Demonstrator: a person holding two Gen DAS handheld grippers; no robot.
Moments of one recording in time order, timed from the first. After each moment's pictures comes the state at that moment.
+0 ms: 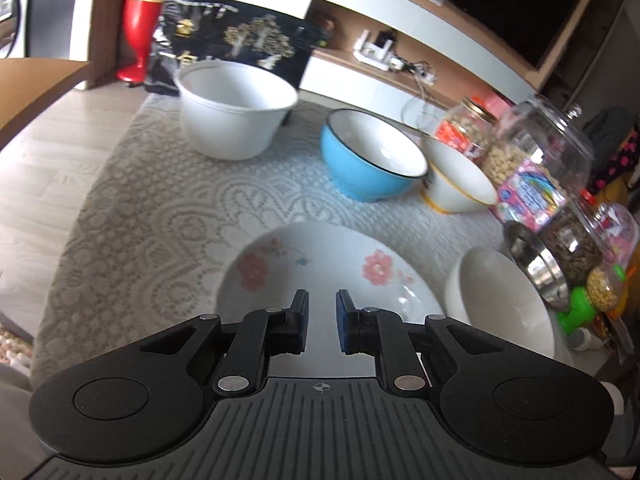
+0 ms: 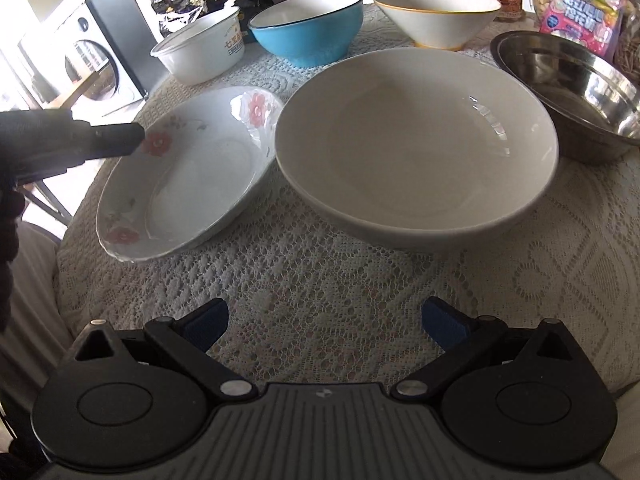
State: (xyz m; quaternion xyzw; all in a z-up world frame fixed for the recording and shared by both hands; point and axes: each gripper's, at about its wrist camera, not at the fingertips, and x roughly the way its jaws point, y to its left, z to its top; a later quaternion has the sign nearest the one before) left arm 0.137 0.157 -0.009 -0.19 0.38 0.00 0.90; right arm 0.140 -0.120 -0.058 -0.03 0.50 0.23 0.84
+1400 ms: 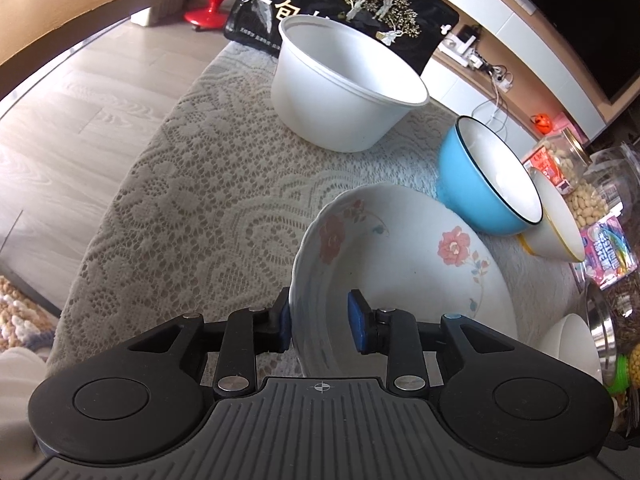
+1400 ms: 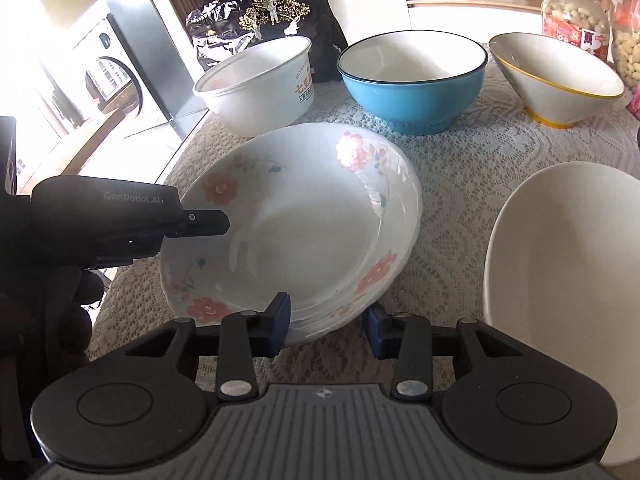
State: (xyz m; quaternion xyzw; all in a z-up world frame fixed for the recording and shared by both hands) left arm 0.196 0.213 -0.055 -0.26 0.44 0.06 0.86; right arm 0.199 -0.013 -0.045 0.02 0.46 0.26 0.85
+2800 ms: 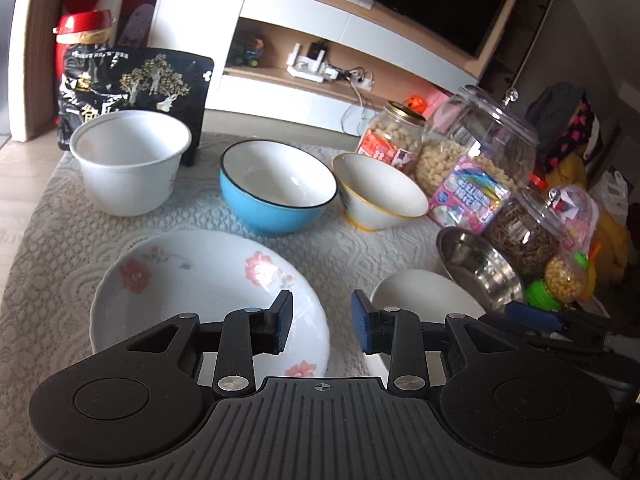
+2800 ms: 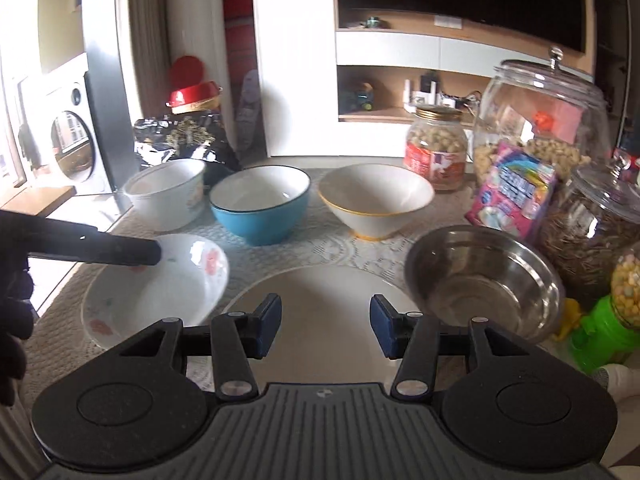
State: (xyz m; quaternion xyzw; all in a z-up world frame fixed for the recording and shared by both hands) left arm 0.171 0.091 0.015 -0.14 0.35 -0.09 0.92; right arm 0.164 -0.164 0.018 -0.02 0.31 0.15 0.94
